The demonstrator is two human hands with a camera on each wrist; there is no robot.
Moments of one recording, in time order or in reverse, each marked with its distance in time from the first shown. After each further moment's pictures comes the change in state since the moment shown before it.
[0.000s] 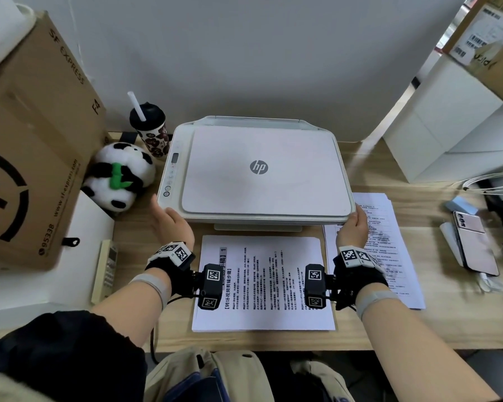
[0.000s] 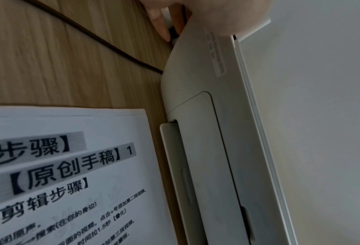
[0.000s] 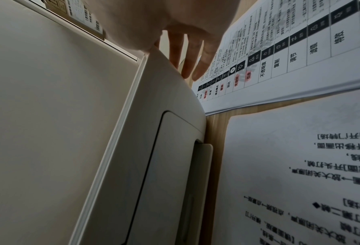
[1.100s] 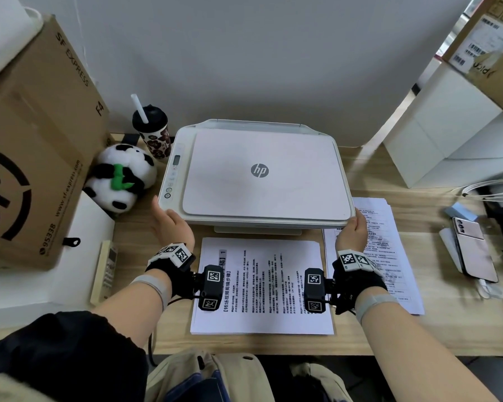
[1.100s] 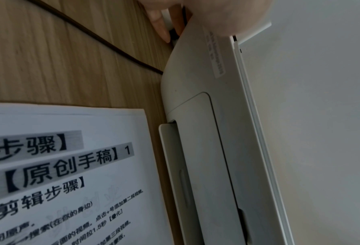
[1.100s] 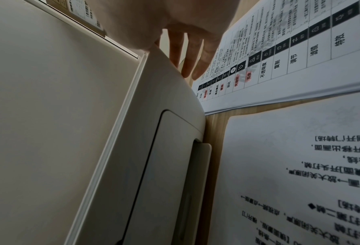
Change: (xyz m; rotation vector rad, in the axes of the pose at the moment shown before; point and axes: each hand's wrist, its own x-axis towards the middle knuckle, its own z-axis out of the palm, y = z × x) left_hand -0.005 0.011 -0.004 0.013 -0.005 -0.055; right_hand -0.002 -0.002 -0.002 -0.020 -0.012 -0.003
